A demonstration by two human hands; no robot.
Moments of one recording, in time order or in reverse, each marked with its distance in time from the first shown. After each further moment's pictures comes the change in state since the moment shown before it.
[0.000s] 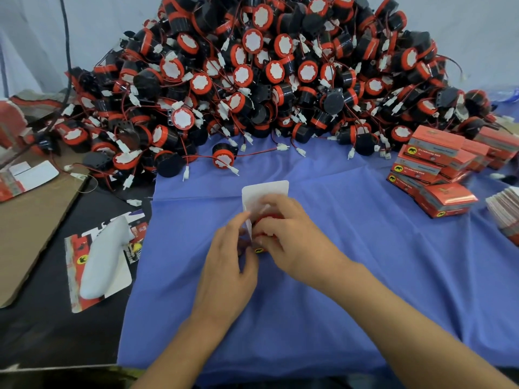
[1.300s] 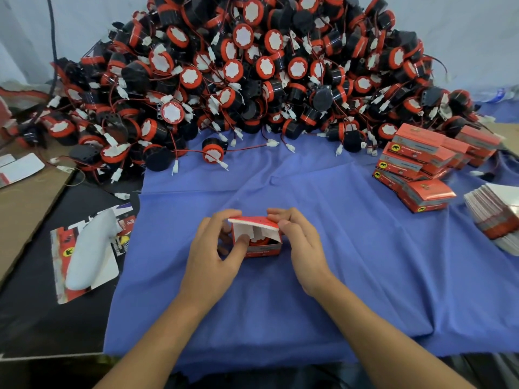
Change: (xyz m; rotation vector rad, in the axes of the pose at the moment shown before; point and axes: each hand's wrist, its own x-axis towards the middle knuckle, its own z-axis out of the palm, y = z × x) left_hand 0.006 0.003 -0.004 -0.162 0.002 -0.038; right_hand -0.033 0.015 0.025 0.917 0.356 0.428
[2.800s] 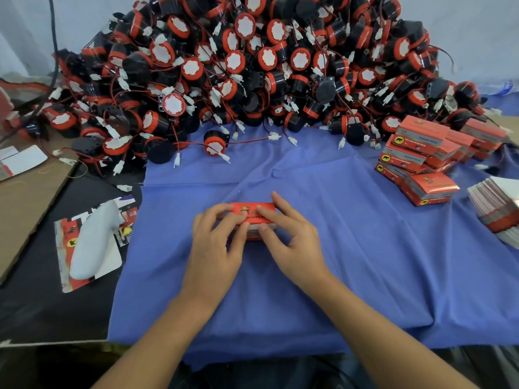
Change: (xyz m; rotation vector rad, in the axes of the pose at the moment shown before) left_hand -0.005 0.002 0.003 0.347 0.066 0.149; right_hand -0.008 0.004 0.003 -0.435 0.007 -0.229
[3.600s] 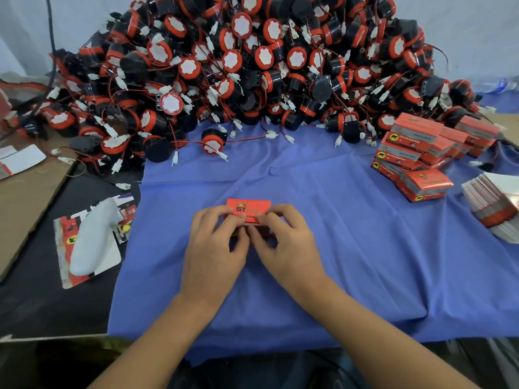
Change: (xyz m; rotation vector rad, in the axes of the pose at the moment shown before) left_hand -0.006 0.011 -0.002 0.174 0.056 0.081; right_hand -0.013 -0.007 0.011 -0.339 0.208 -0.288
